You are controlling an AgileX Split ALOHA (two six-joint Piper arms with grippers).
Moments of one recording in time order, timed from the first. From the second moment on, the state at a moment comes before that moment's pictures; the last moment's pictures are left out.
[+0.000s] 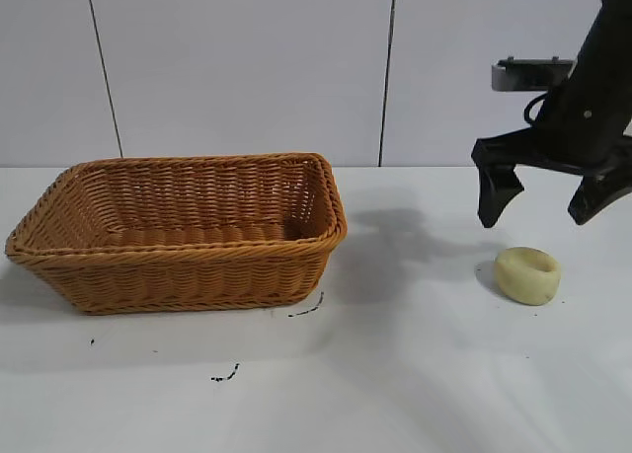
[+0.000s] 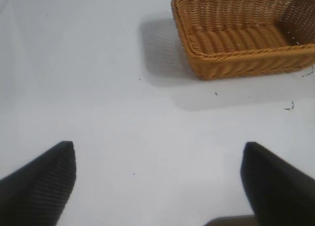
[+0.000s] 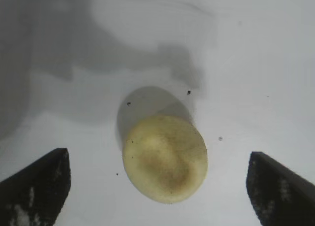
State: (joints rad) left arm -0.06 0.00 -0.50 0.04 1.06 0.03; right arm 0.11 2.07 -1.28 0.03 0.62 -0.03
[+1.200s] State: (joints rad) left arm -0.06 0.00 -0.50 0.04 1.06 0.03; right arm 0.11 1.92 -1.28 0.01 0.72 -0.03
